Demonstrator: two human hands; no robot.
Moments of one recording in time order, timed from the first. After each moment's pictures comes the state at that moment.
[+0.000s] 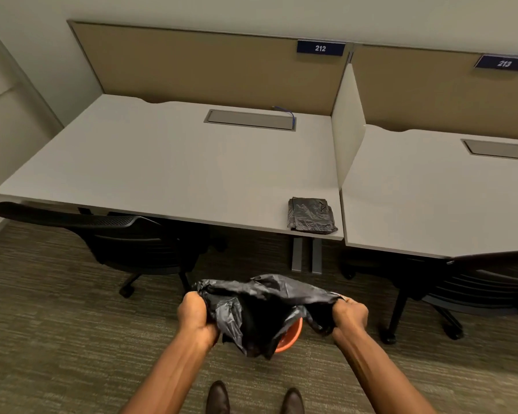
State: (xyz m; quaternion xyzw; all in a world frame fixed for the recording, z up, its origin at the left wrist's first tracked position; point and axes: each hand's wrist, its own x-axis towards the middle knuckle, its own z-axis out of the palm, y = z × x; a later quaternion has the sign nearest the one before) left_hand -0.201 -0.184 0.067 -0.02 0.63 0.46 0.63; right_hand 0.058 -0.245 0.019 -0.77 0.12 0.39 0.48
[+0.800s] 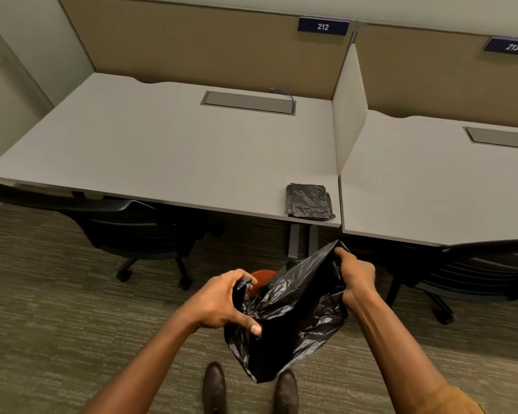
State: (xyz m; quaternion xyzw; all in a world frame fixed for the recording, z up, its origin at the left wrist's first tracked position) left_hand -0.214 -0.180 0.071 0.71 0.47 -0.01 0.52; right_hand 0.101 -0.214 0.040 -0.76 0.03 0.43 0.49
